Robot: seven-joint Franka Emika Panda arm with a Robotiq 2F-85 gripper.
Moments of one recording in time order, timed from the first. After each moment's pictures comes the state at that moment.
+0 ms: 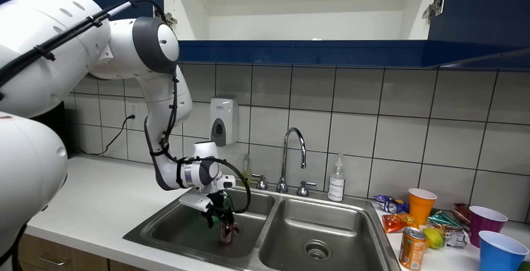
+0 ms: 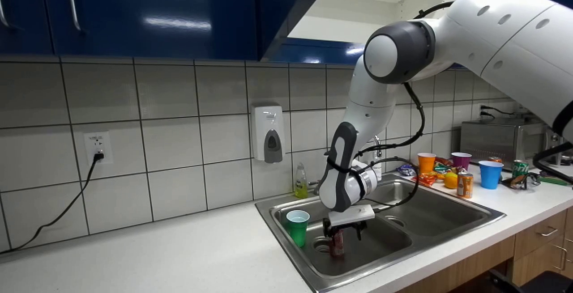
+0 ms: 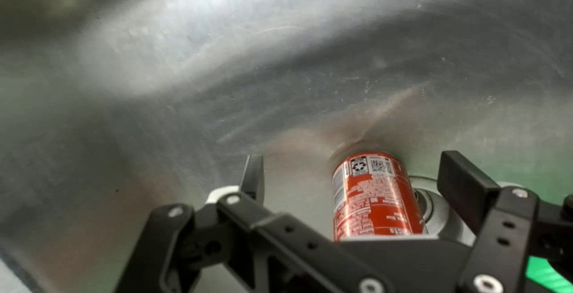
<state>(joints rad) 0.26 0.85 -0.23 -1.97 -0.05 2.84 0.43</state>
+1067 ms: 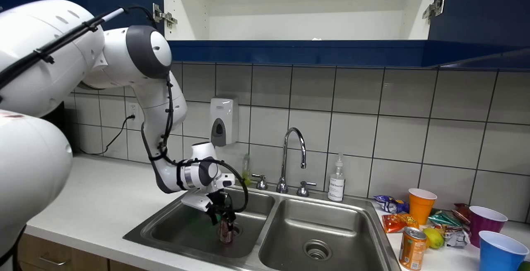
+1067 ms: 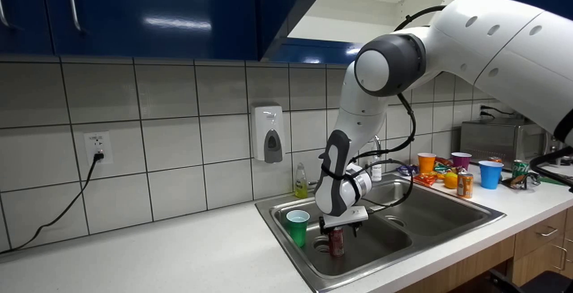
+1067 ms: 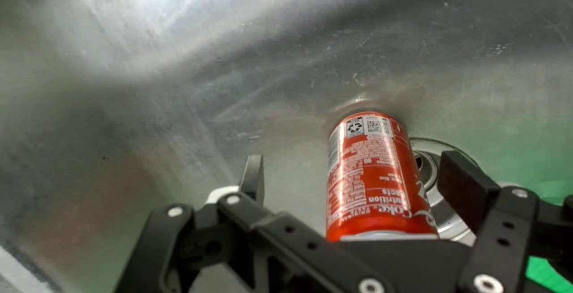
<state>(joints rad) 0.36 0.91 -0.31 -1.91 -0.03 2.87 0.49</state>
